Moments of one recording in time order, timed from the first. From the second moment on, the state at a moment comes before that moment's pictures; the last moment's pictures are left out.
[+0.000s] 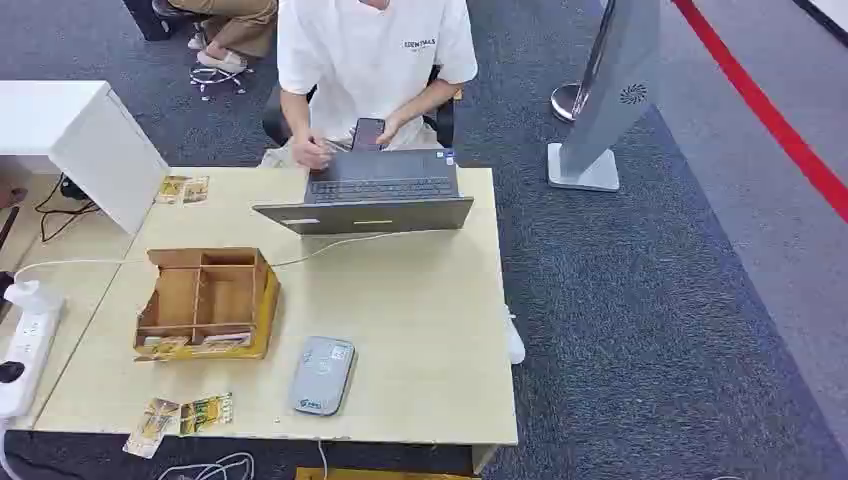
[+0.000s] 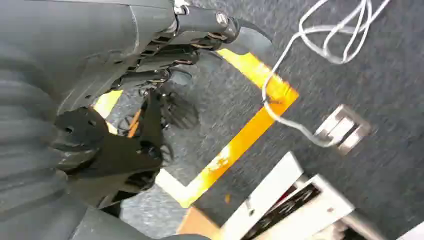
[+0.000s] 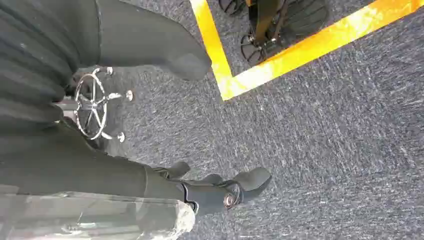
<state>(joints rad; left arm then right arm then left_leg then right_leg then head) 0.17 -0.31 0.38 -0.90 0.36 0.31 -0.15 -0.07 0.13 -1.13 -0.23 1.05 -0.26 -0.13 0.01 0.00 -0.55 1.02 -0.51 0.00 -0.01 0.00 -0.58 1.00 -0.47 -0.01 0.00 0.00</state>
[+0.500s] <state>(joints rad) 0.17 -0.31 0.46 -0.92 0.24 0.29 -0.34 -0.09 0.15 -1.20 -0.22 1.10 -0.29 -0.14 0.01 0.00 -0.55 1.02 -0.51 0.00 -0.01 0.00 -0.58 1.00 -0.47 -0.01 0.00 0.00</state>
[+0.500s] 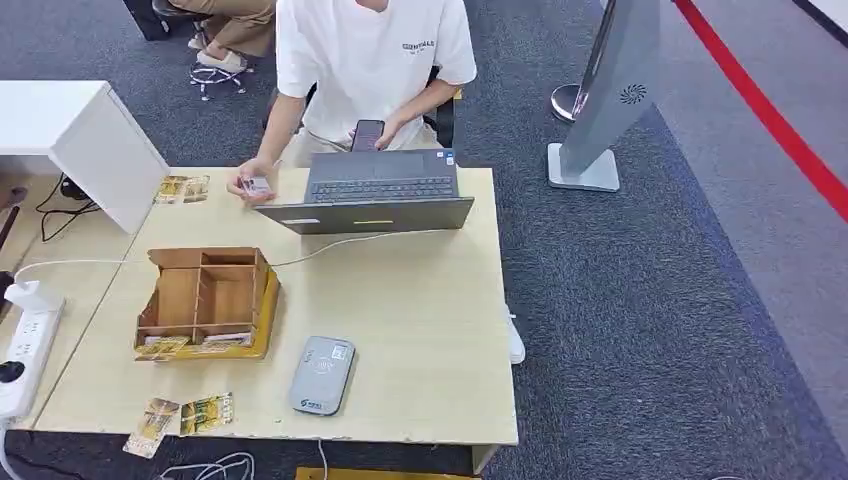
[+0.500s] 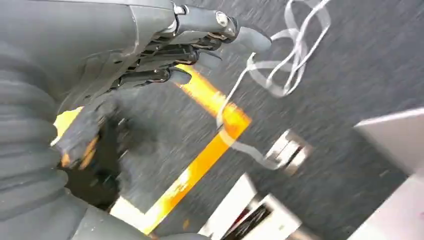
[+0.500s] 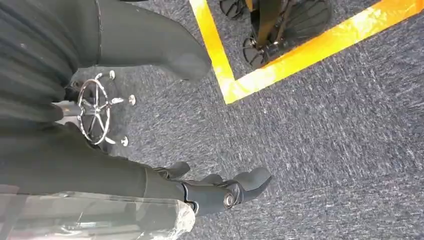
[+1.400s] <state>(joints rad) 0.39 -0.34 0.52 -1.41 0.57 0.50 -0.64 -0.08 0.16 -1.25 -0.21 1.05 -0.29 -0.17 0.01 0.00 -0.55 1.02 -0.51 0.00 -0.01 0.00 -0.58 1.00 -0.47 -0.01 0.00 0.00</state>
